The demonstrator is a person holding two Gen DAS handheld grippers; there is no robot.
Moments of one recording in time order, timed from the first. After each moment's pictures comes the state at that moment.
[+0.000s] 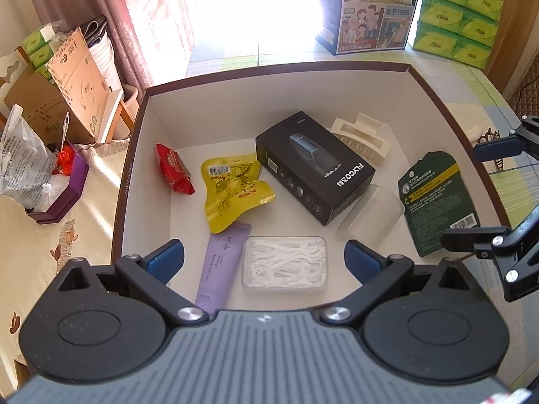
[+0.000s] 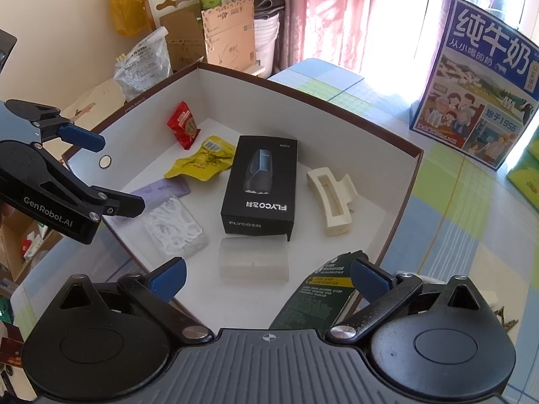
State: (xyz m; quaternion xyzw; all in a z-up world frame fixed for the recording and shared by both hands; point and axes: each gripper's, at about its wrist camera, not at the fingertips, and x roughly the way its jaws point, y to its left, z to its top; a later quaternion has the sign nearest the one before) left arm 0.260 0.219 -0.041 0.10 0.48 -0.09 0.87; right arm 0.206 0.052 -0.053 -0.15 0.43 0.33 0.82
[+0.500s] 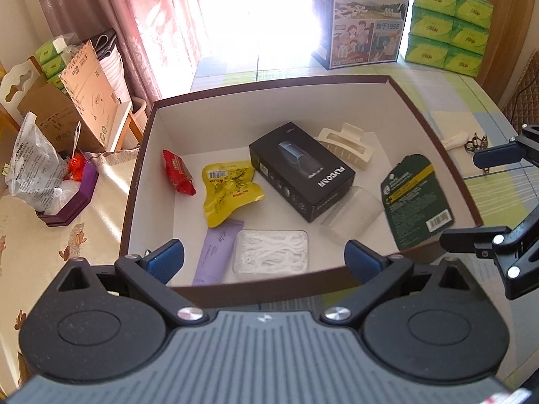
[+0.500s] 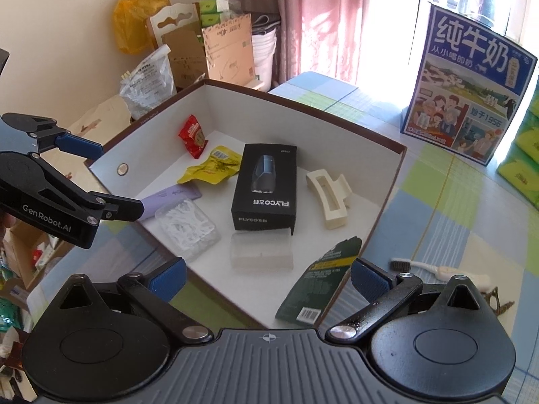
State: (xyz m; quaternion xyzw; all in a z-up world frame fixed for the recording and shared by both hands) left arm 0.219 0.205 -0.017 0.10 0.45 -0.08 0.88; right arm 0.175 0.027 -0.034 -0.13 0.42 0.34 0.84
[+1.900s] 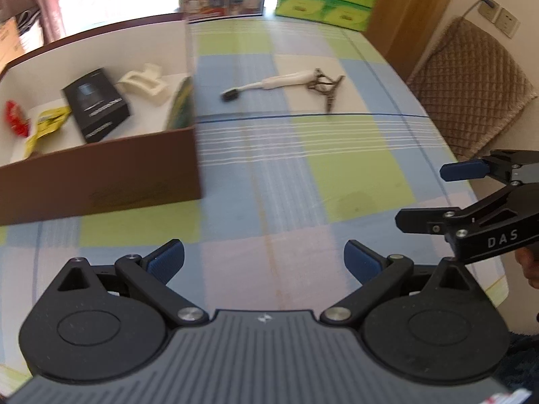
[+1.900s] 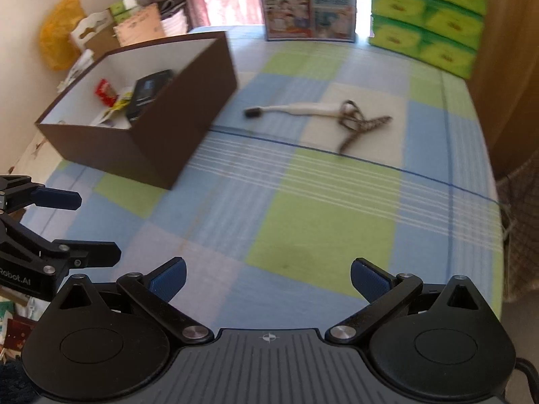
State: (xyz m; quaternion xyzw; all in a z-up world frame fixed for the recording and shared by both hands) left arm 0.107 0.007 -0.060 0.04 0.50 -0.20 0.84; right arm 0.098 -0.203 -0.062 -0.04 0.49 0.22 0.84
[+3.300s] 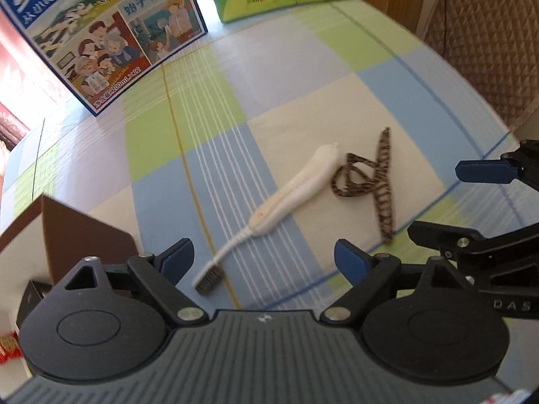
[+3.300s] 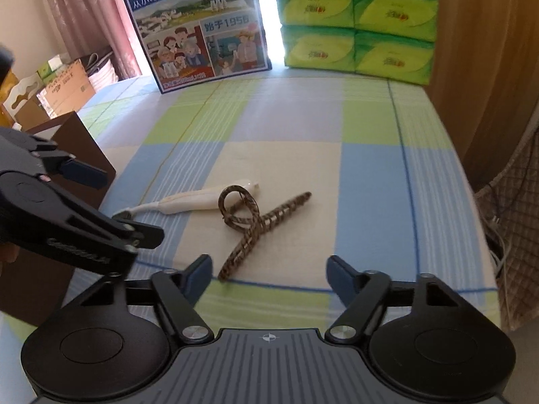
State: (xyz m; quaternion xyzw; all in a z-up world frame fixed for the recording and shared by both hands) left arm 0.347 -0.131 -0.114 0.24 0.50 -0.22 0.80; right arm 0.275 -0.245 -0.111 0.02 0.45 0.14 0.88
